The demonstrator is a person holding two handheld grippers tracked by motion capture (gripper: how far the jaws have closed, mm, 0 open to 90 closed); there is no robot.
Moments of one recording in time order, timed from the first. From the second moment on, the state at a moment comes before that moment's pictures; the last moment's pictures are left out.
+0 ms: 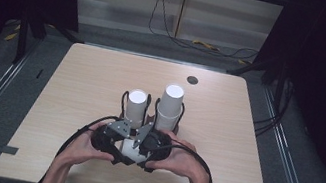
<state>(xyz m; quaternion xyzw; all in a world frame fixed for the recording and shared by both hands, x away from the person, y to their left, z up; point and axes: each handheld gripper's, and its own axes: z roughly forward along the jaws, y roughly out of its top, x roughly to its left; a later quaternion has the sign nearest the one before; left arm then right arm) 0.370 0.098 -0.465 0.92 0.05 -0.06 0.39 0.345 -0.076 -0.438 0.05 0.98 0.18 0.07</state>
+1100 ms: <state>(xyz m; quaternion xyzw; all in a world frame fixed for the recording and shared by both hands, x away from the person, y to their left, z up) 0.366 0.112 -0.465 0.90 0.08 -0.02 0.43 0.346 -0.112 -0.449 0.14 0.95 0.27 0.09</state>
